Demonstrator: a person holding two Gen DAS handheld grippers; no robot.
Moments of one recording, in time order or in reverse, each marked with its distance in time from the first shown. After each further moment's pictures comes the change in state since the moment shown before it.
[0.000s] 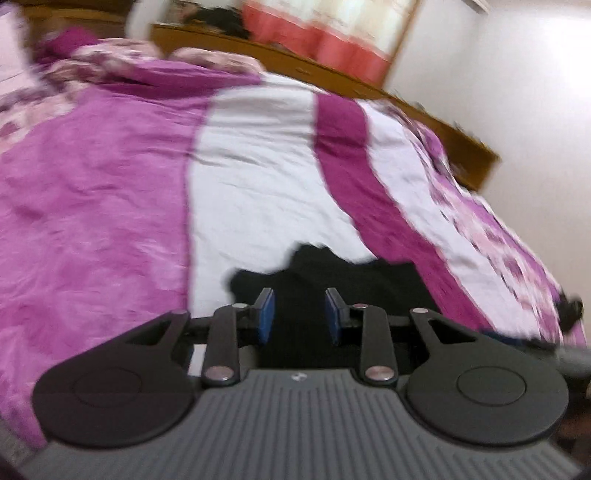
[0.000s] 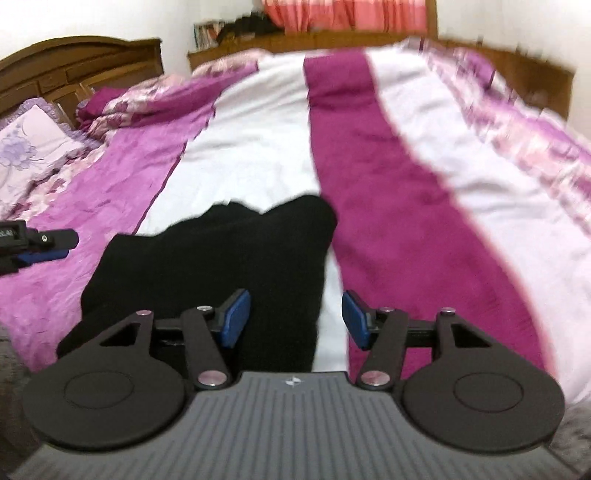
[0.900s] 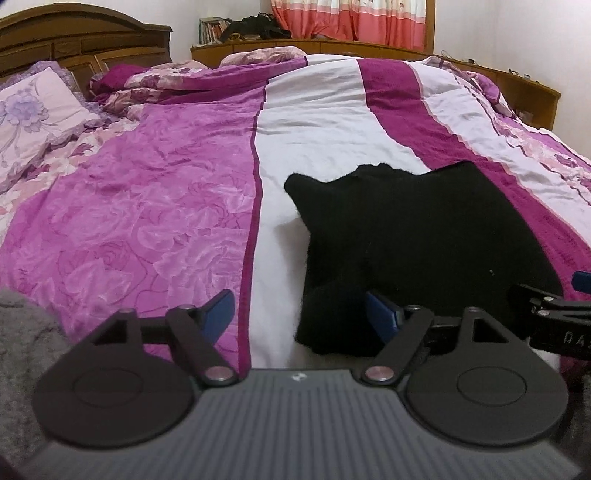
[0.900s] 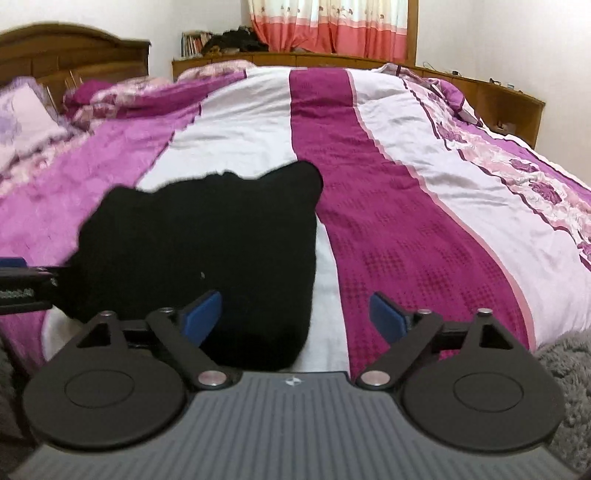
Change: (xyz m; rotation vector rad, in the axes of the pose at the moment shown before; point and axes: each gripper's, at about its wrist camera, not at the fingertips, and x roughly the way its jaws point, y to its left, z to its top) left arm -0.020 -0.022 -0.092 0.151 -0.005 0.348; right arm -0.015 0.026 -0.078 -0.053 -0.039 -0.118
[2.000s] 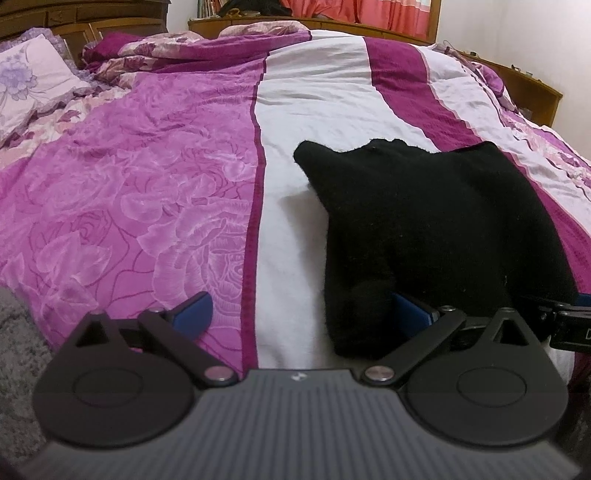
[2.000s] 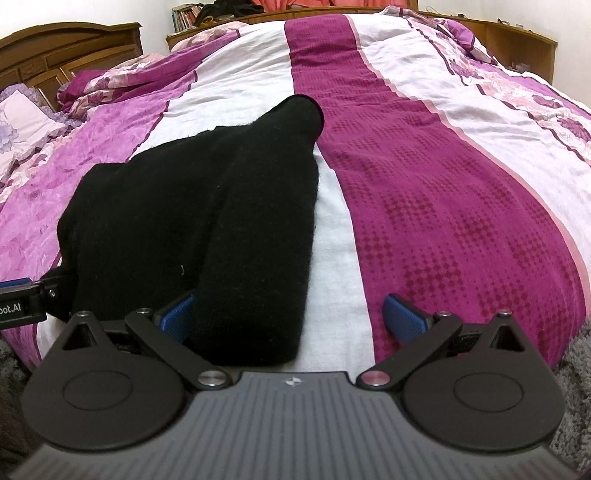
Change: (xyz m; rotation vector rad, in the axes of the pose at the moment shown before) left arm 0.031 0.018 -0.005 -0.044 0.072 -0.048; right arm 0.048 -0.016 -0.004 0.100 0.132 0.089
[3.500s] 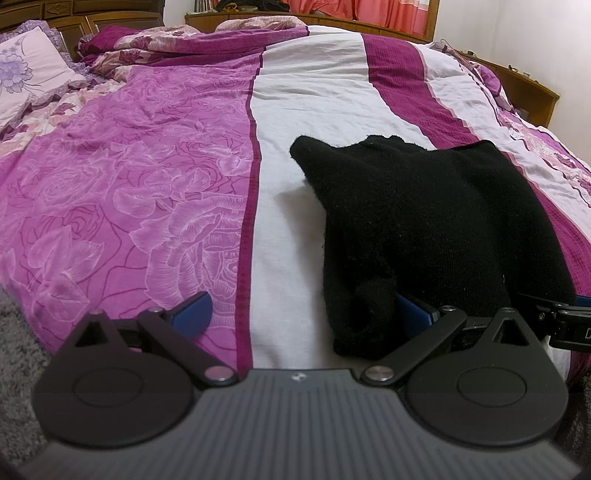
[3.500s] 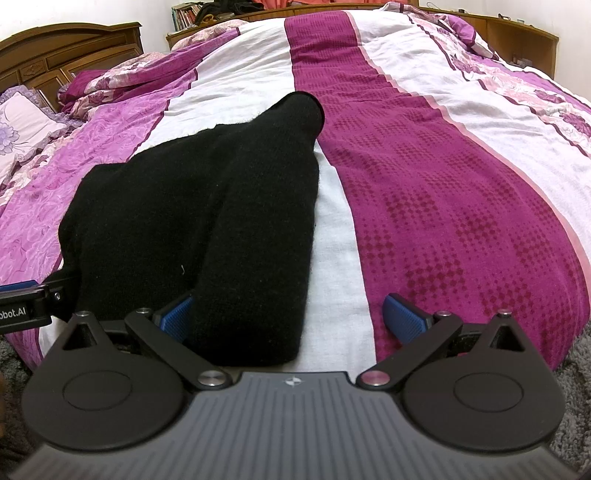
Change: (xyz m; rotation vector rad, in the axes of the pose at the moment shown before) left arm 0.004 0.002 0.000 -0.014 0.014 -0.024; right arm 0.001 -0.001 0.000 0.006 0.004 0.006
